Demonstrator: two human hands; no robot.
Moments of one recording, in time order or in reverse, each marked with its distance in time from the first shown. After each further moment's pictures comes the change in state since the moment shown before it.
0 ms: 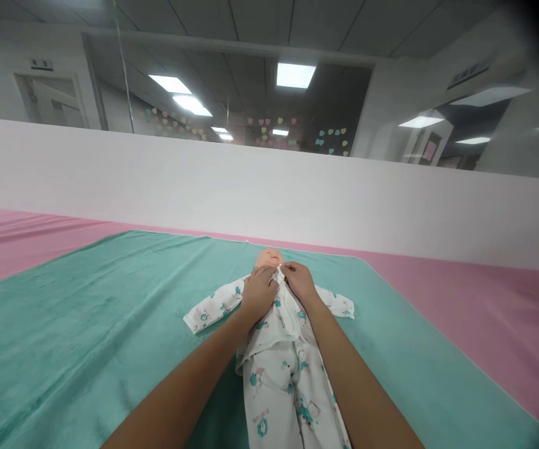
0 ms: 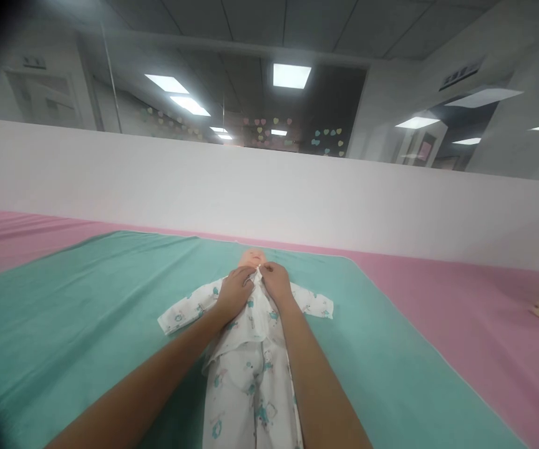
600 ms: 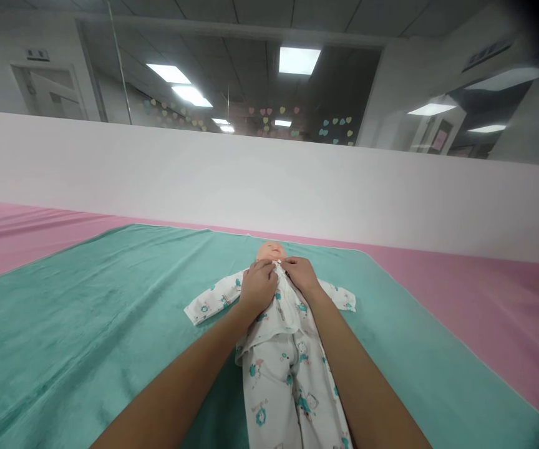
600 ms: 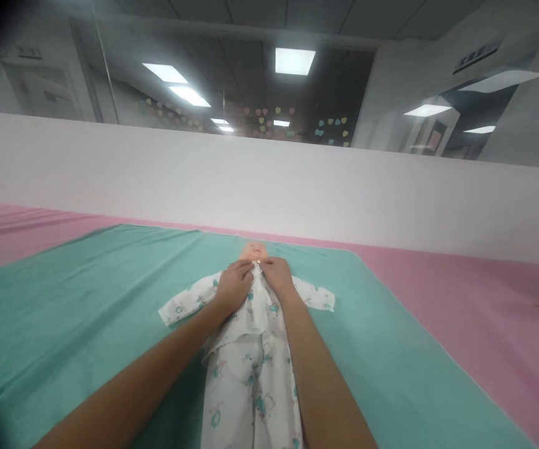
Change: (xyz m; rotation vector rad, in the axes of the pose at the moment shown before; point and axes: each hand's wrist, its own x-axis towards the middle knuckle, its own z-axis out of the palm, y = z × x) left_hand -0.006 0.004 -0.002 0.063 0.049 0.007; right_hand 0.001 0.006 -0.002 0.116 -0.050 0.053
